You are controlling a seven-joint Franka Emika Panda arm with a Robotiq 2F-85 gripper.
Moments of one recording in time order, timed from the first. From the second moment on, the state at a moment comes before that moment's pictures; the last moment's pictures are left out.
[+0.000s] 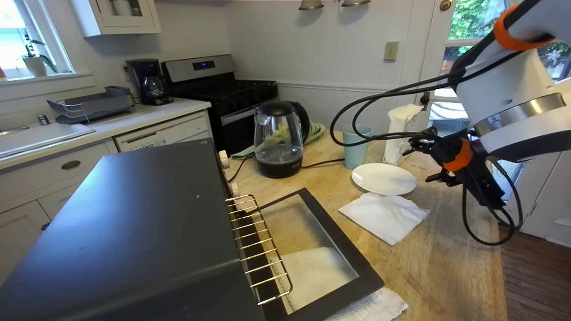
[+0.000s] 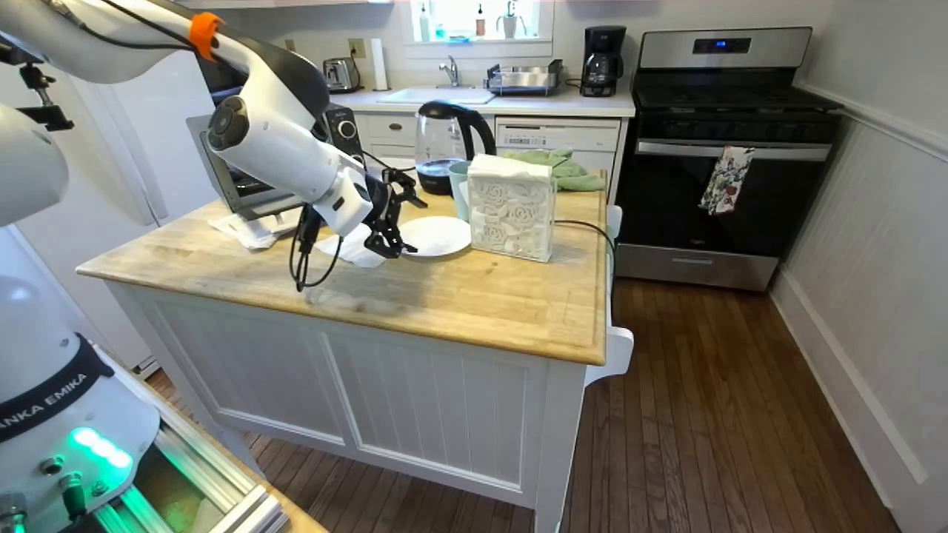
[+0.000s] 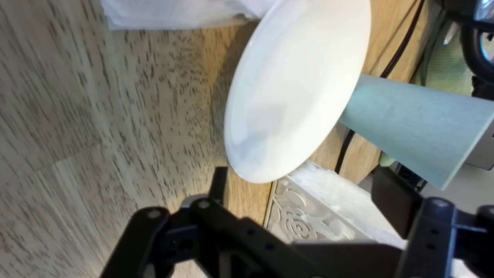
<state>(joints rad) -1.71 -0.97 1.78 -2.62 2.49 2.48 -0.42</state>
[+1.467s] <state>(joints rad) -1.70 -0.81 1.09 -2.75 1.64 1.95 -0.89</state>
